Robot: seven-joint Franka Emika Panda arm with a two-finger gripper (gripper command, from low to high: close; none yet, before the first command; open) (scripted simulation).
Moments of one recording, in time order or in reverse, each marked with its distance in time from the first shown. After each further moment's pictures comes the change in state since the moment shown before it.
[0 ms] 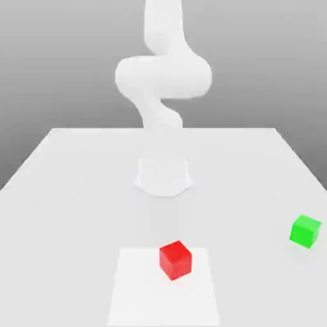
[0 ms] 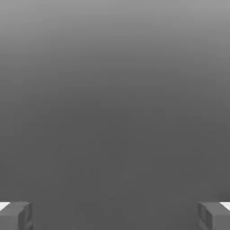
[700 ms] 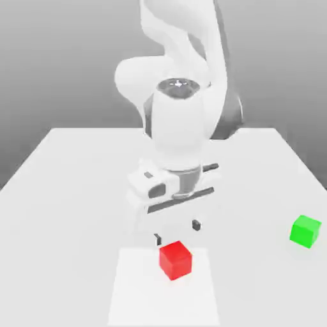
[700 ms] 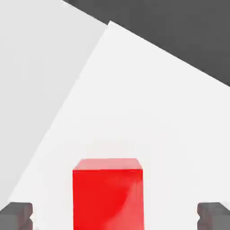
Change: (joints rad) arm 0.162 0.752 -0.090 -0.461 -0.009 0.502 -0.426
